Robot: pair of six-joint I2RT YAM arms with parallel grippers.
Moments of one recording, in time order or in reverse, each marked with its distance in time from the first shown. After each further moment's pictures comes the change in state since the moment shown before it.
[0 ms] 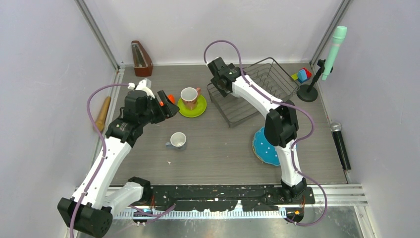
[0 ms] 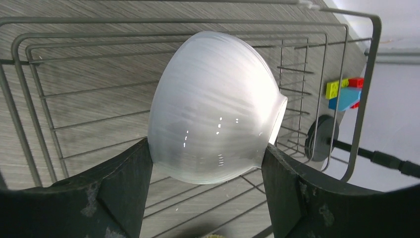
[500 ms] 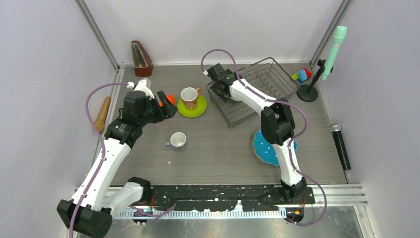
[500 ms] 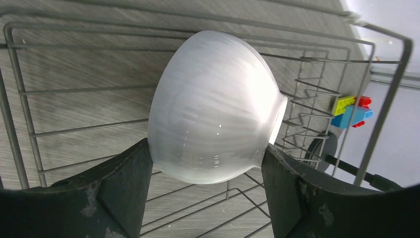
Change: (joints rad) left arm 0.000 -0.016 0.000 0.000 -0.027 0.061; right arm -0.006 0.071 -0.053 0.103 -0.023 -0.147
